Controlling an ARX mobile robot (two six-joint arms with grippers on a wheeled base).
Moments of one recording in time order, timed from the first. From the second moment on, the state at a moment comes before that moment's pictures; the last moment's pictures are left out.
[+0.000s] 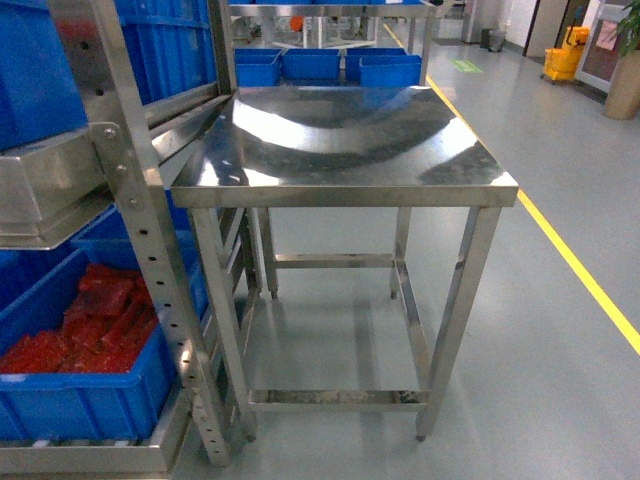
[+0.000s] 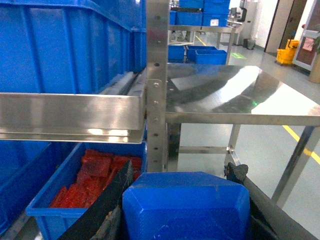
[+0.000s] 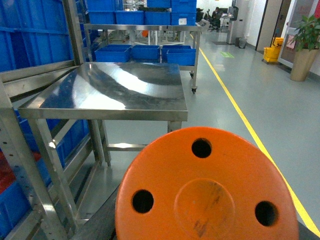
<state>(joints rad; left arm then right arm) 0.00 0.01 0.01 -0.01 0.00 0.00 0.00 0.00 0.01 -0.01 0.00 0.01</state>
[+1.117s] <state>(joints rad) 0.00 0.01 0.01 0.00 0.00 0.00 0.00 0.00 0.01 0.00 0.00 0.01</state>
